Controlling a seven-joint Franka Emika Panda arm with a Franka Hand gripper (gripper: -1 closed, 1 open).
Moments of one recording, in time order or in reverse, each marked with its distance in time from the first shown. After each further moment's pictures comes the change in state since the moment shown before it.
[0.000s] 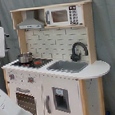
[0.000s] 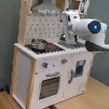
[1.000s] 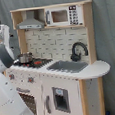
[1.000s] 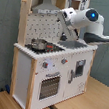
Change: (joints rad) arm -0.063 0.202 0.101 0.080 0.030 -0.088 -0.240
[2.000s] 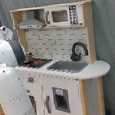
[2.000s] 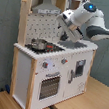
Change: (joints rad) arm -0.014 0.186 0.116 0.041 0.094 -0.226 -0.128
